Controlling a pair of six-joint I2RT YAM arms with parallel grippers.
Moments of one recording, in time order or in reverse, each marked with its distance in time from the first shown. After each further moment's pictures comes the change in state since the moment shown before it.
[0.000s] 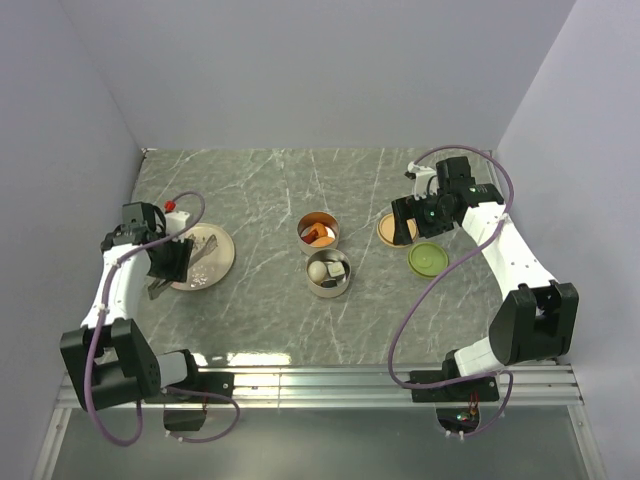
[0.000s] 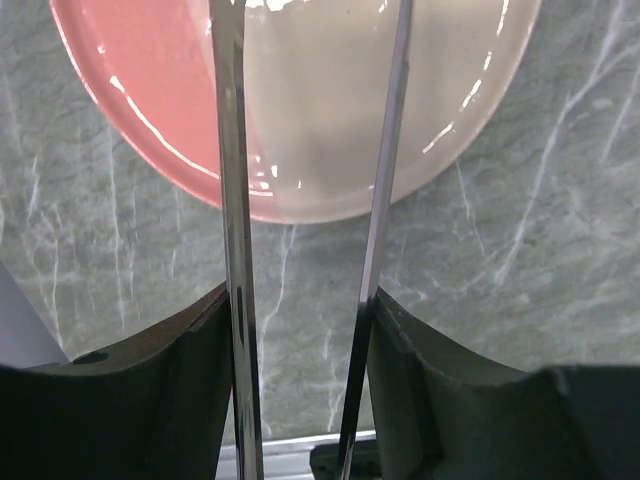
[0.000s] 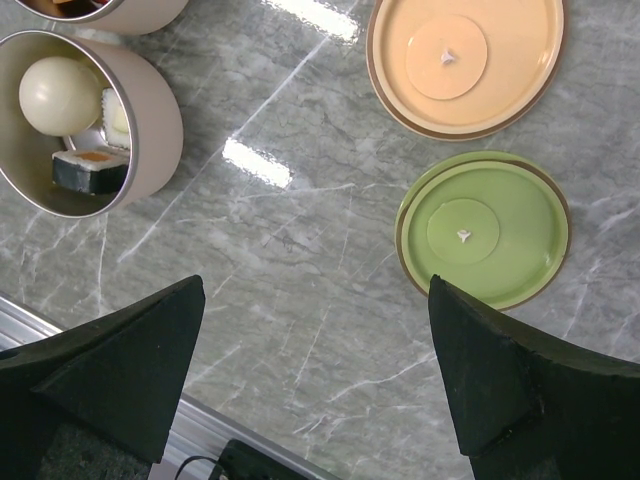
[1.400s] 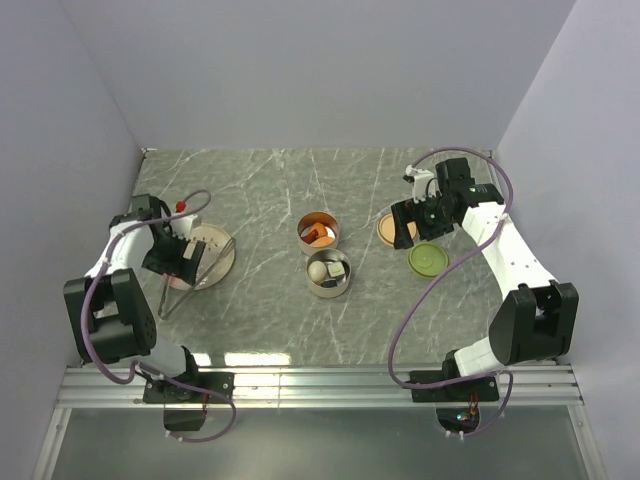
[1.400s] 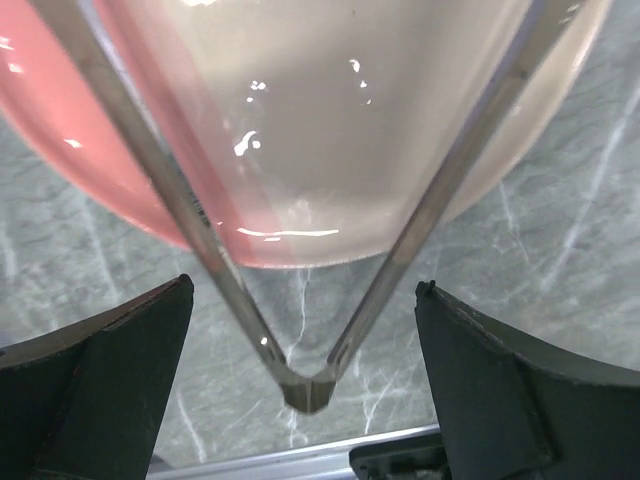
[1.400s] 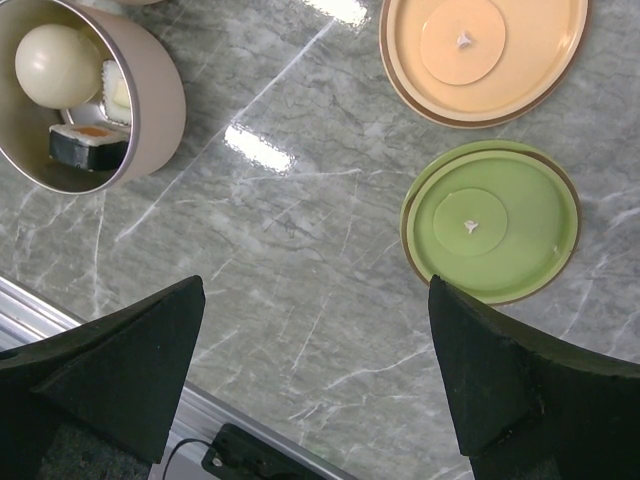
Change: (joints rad) left arm 0.000 0.270 0.066 0.018 -0.004 0.119; right arm 0.000 0.000 0.000 -0.037 -0.015 -0.041
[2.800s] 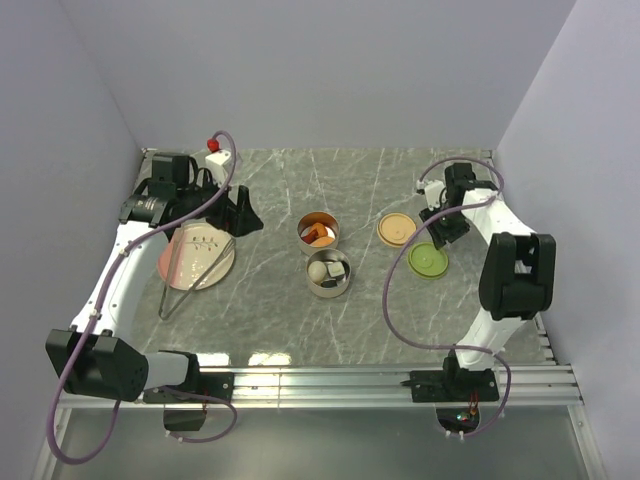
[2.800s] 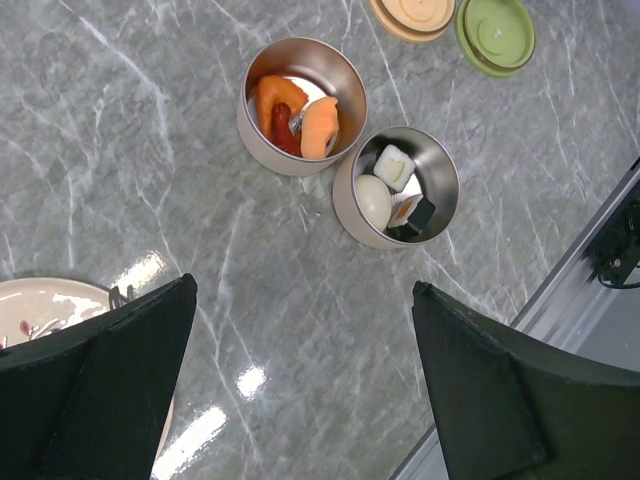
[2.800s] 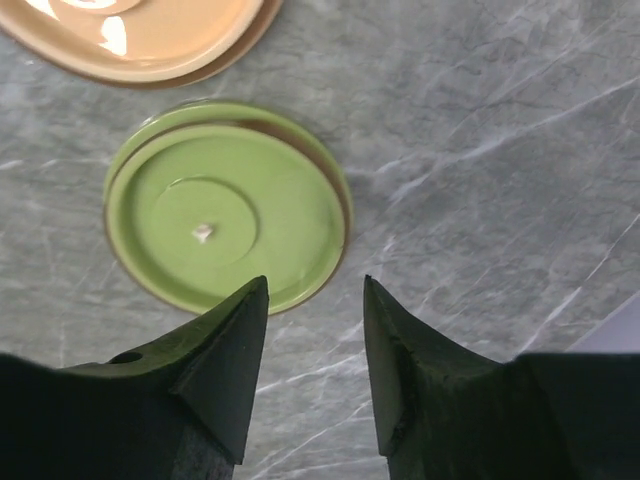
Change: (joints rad) left arm -0.366 -0.221 0.298 0.107 0.526 -0.390; right arm -0.155 0.279 0.008 0.100 0.290 -0.288
